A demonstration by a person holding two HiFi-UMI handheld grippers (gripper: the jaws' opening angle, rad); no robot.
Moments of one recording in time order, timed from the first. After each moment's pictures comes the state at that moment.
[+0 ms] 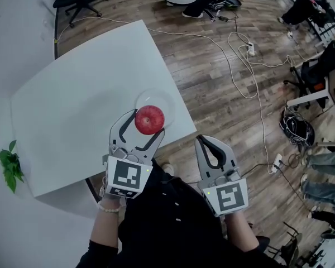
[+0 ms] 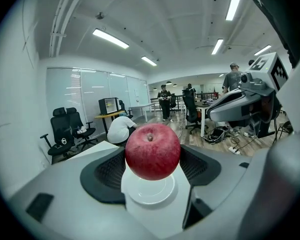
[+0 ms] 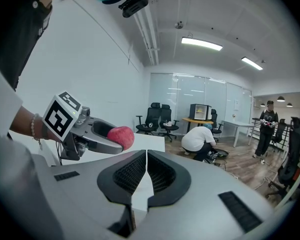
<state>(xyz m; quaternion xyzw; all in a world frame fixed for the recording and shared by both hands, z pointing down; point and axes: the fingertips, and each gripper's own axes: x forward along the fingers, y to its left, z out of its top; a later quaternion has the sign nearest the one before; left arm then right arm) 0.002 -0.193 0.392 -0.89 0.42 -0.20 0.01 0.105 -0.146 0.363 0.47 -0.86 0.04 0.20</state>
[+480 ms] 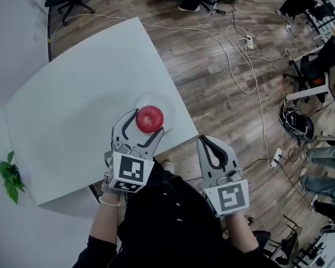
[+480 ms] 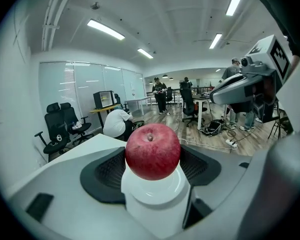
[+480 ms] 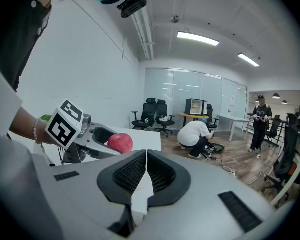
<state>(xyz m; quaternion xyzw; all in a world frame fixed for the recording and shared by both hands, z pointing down) 0.001 -0.224 0.453 -0.88 0.40 -0.24 -0.03 0.112 -0.179 0.378 0.50 -0.84 0.07 0.21</state>
